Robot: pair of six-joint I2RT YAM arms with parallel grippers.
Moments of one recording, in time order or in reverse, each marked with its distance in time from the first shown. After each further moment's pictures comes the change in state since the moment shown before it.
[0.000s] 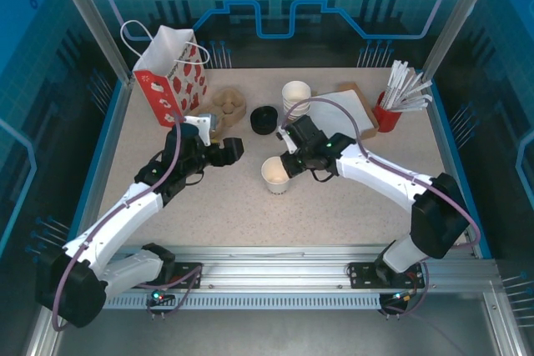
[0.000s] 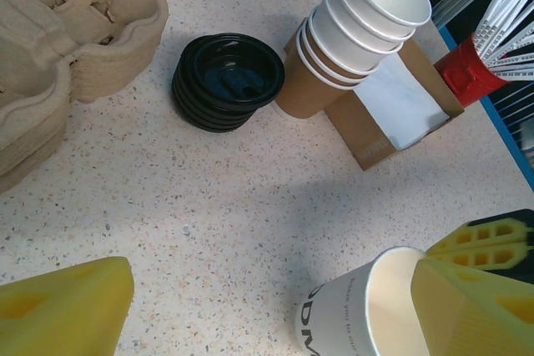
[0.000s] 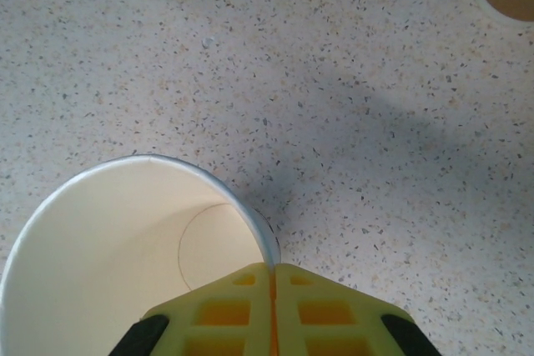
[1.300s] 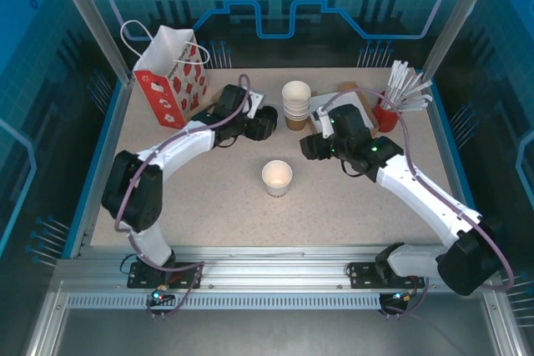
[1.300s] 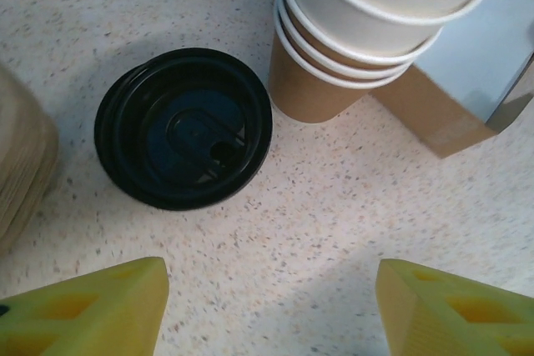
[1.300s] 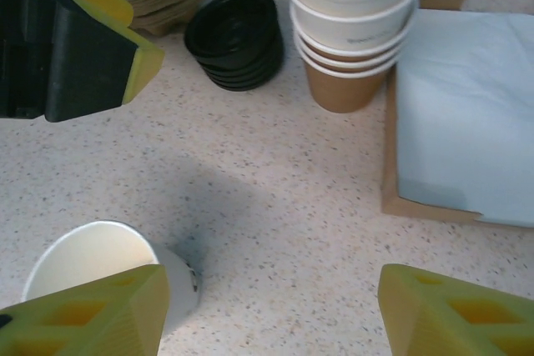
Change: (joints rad) left arm -0.053 0.720 0.553 -0.102 0.014 0.396; right arm -0.200 -0.300 -0.101 0.053 0.010 -0.042
